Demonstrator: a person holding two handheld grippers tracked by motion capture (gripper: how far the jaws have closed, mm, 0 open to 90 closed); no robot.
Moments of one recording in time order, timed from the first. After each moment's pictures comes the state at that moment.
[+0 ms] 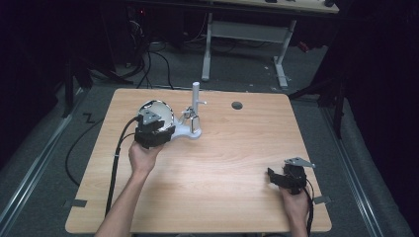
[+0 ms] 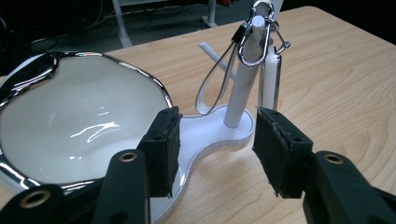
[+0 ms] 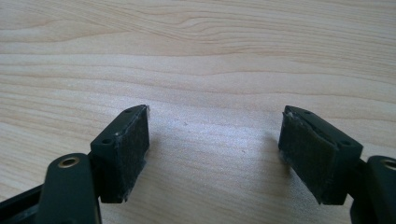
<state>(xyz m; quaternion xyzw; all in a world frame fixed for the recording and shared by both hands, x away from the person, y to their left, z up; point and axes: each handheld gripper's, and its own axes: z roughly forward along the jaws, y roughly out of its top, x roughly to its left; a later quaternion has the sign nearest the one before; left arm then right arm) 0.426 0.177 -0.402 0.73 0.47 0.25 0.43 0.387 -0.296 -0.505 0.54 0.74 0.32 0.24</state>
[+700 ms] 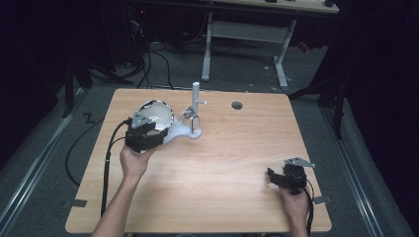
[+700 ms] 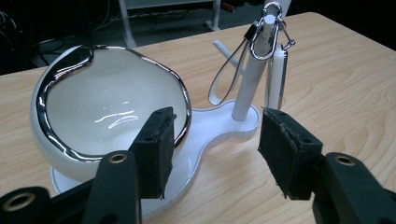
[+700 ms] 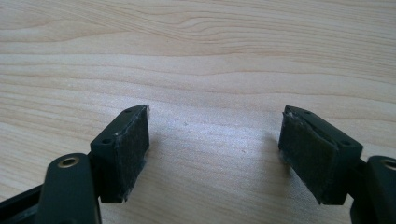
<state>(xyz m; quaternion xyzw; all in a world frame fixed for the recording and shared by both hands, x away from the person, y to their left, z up) 0.410 0.195 -0.399 0.72 0.48 0.25 0.44 0.387 -0.296 -0.505 0.54 0.74 0.32 0.24</state>
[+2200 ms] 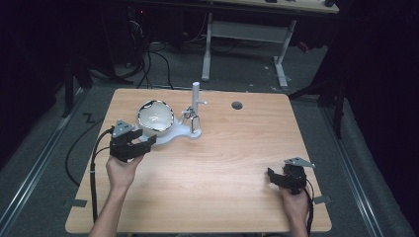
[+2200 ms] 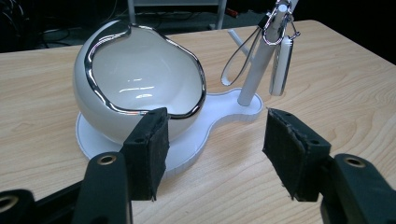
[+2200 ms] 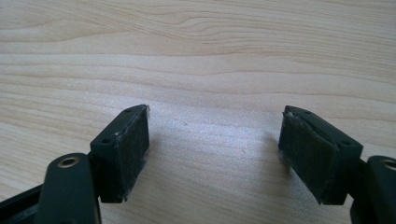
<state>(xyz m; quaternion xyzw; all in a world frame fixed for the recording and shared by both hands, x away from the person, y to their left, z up) 0.378 0.226 -0.401 0.70 0.50 0.24 0.45 0.387 -0.296 -0.505 0.54 0.74 0.32 0.24</state>
